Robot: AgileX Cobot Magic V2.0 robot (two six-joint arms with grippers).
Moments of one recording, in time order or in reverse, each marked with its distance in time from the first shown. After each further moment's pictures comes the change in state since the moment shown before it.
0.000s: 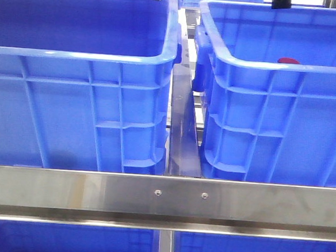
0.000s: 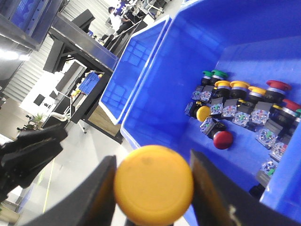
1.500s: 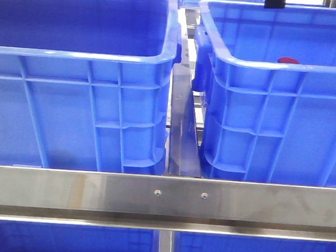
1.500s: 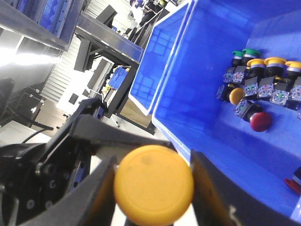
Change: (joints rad) left arm -0.619 0.773 -0.492 -0.016 -0.005 0.097; right arm 0.000 -0.002 0.004 0.002 0.097 0.126
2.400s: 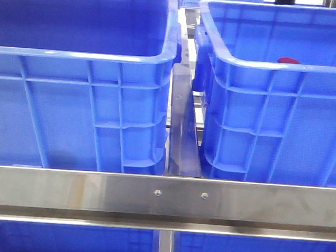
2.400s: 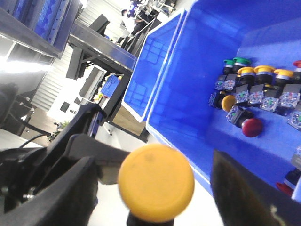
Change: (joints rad) left arm 0.000 0.002 0.000 -0.004 0.000 0.000; right arm 0.000 -0.025 0.012 0.006 -0.037 0.000
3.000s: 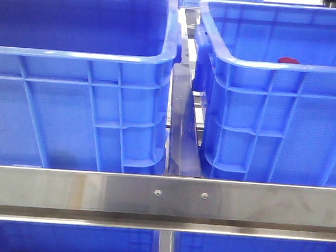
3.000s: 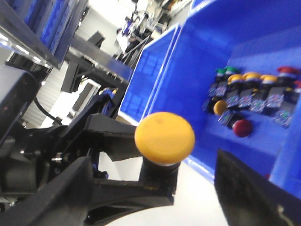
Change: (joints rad) left arm 0.000 0.000 0.000 0.000 0.003 0.000; right arm -0.060 -0.144 0.125 0.000 0.005 -0.001
